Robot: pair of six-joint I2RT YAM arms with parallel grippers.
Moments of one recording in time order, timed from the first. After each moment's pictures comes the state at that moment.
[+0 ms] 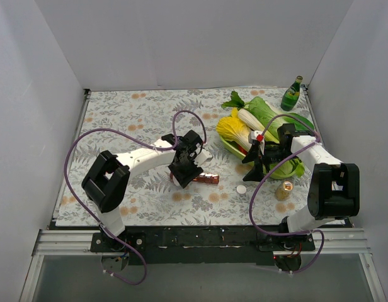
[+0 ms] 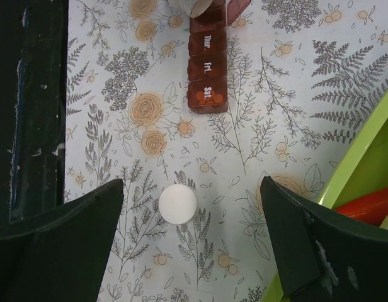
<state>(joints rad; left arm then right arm) -0.78 1.76 1.25 -0.85 0.09 0.21 0.05 1.53 0.97 -0.99 -1.13 -1.29</state>
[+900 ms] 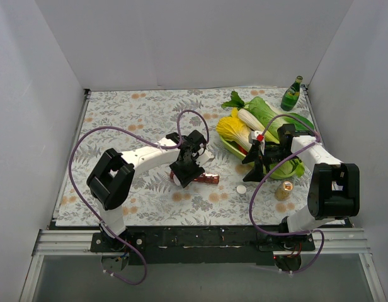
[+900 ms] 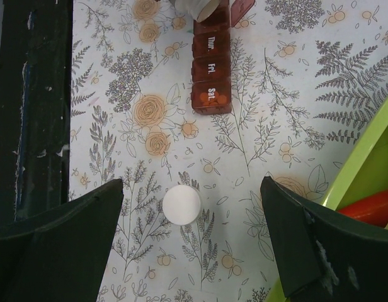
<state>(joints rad) -0.80 1.81 1.31 -0.90 0.06 0.20 0.04 1.53 0.97 -1.01 -1.14 -1.29</state>
